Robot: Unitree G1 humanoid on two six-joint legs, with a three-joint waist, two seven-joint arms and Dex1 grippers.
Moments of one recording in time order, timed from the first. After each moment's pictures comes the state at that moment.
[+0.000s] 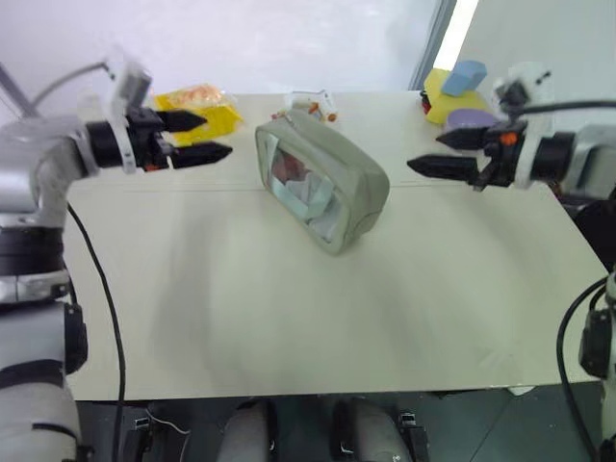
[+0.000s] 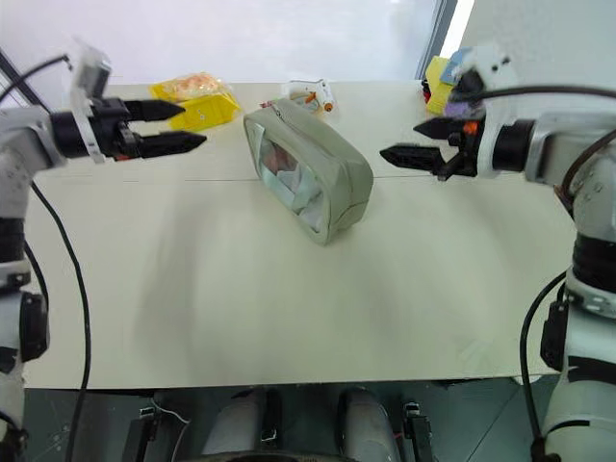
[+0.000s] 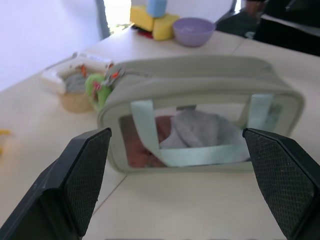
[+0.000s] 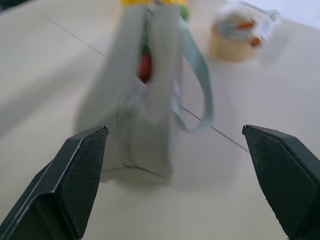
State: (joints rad) left arm -1.06 0.86 0.05 0.32 -0.43 0.70 -1.19; right arm -1.02 -0.91 -0.12 -0.10 0.60 1.28 0.90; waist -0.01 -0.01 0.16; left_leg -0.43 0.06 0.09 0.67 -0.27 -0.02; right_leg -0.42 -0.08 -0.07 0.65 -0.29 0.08
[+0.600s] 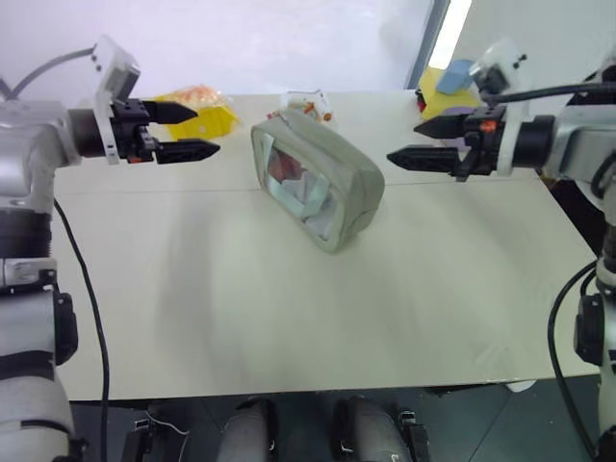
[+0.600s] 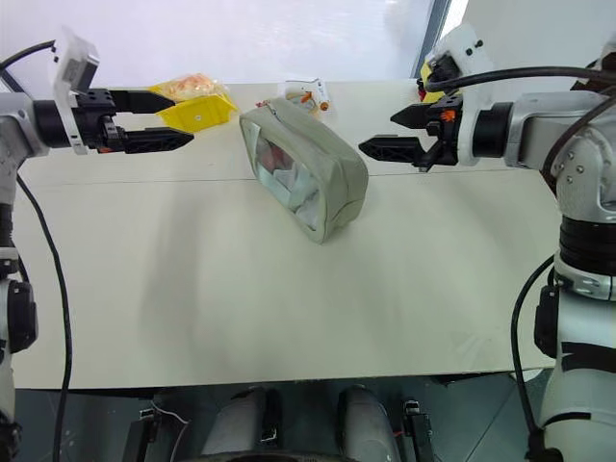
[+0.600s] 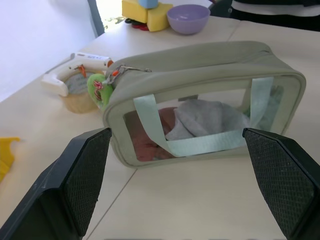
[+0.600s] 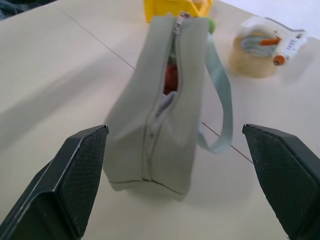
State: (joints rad) left arm -1.06 0.88 0.02 0.40 -0.36 0.60 -1.24; right arm -1.07 -0.84 -0.04 -0.08 0.60 1.22 0.87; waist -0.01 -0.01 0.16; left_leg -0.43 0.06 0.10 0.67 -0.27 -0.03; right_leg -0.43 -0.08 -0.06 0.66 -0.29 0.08
